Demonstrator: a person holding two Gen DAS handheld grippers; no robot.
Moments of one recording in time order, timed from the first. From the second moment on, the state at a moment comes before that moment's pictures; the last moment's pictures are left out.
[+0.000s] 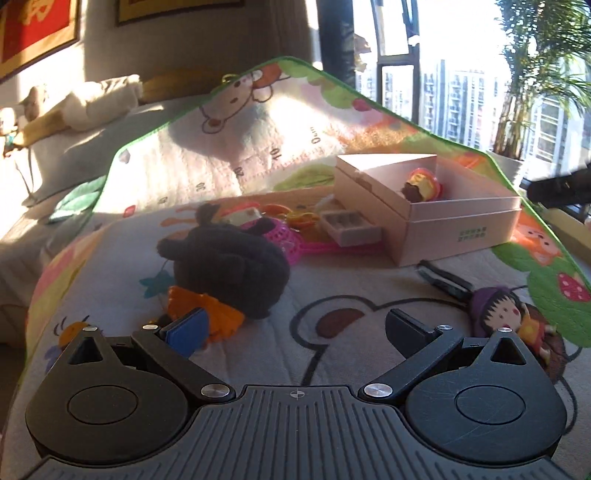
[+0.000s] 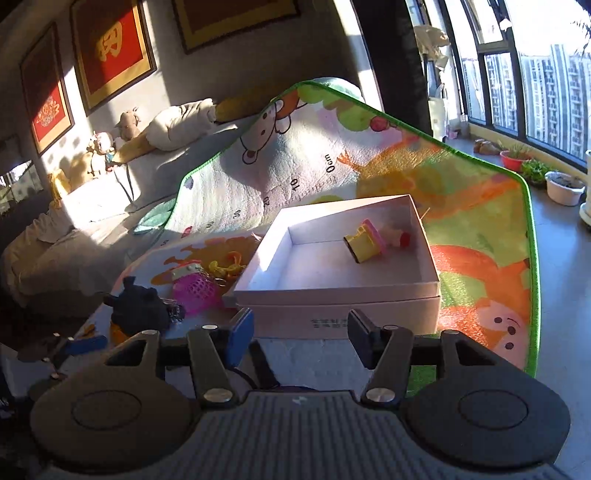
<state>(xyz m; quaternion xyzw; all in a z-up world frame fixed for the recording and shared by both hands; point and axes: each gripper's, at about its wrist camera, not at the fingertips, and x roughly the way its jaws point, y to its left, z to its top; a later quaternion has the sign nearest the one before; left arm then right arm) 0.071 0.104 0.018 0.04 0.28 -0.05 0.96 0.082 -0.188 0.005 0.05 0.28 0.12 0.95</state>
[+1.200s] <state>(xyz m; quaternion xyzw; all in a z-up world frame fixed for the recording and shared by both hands) 0.050 0.045 0.021 0.11 0.27 -0.17 0.94 0.030 -0.159 -0.052 0.00 0.35 0.24 0.90</state>
